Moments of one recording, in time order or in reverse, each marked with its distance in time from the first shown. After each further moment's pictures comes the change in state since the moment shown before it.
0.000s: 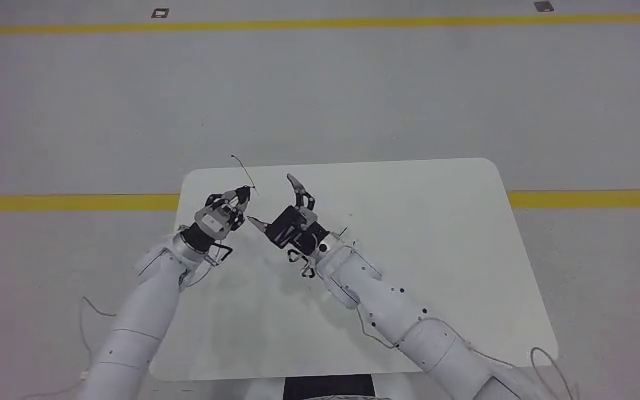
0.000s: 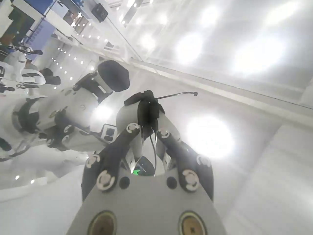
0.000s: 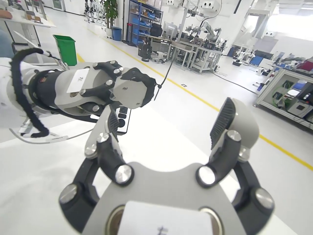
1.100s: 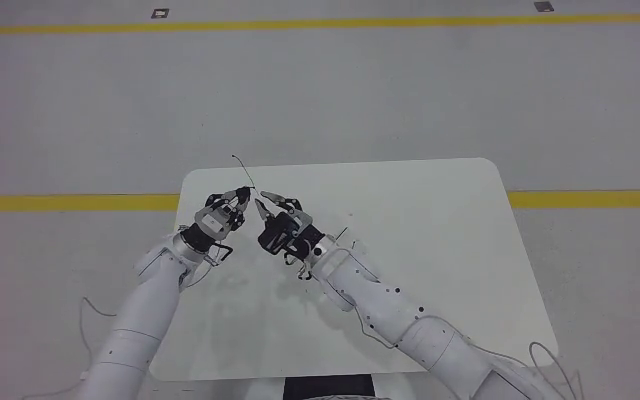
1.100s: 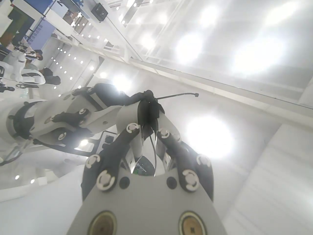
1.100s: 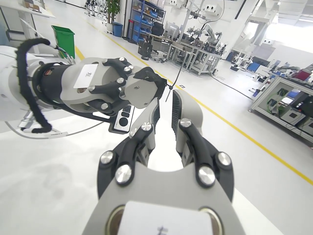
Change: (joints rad) left arm 0.000 0.000 0.000 0.000 0.001 0.000 0.000; right arm 0.034 0.014 -0.069 0.007 0.000 0.053 -0.007
